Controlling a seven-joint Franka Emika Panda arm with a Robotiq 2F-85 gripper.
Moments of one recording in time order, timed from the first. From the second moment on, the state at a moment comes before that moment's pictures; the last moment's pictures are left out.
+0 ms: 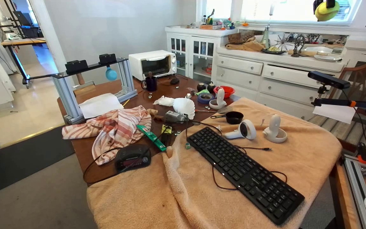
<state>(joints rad) -1.02 0.18 0.16 -1.24 0.22 0.81 -0.94</state>
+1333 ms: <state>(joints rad) -0.34 0.00 -0.15 -2.20 0.36 2.16 -0.78</state>
